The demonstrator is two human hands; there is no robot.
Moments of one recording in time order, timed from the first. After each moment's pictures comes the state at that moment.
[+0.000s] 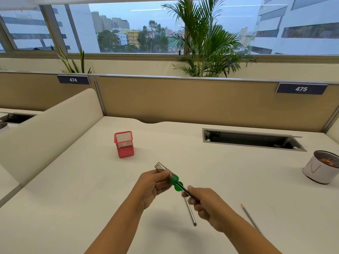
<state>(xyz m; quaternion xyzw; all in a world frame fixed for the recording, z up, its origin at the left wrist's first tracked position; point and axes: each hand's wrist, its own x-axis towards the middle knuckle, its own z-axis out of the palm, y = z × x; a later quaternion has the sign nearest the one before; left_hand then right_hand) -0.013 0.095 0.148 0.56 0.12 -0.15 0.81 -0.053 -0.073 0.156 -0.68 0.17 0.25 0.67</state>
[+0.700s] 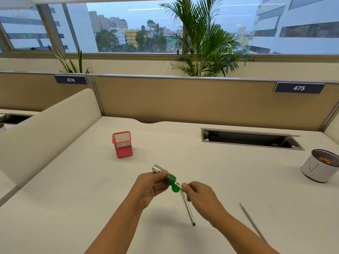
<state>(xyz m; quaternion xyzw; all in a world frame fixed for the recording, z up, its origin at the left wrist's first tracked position) -0.007 0.095 0.141 0.57 0.16 -0.14 0.80 -0.047 -0.068 0.145 -0.86 0.06 0.11 0.50</state>
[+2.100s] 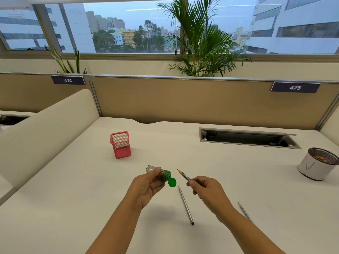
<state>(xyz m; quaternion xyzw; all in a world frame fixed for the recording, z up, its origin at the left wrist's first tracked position) -0.002 0.097 0.134 0.49 0.22 -0.12 0.83 -0.042 -0.089 0.146 -0.82 0.05 0.07 0.57</state>
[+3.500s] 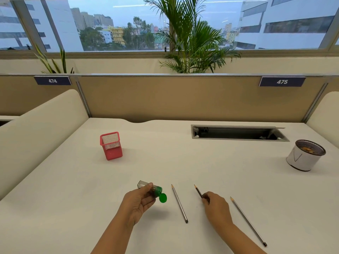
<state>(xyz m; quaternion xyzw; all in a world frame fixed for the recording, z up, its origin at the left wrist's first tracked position) -0.016 0.100 0.097 0.52 0.27 -0.13 0.80 -0.035 -0.133 0.037 -0.93 0.14 -0.01 0.34</state>
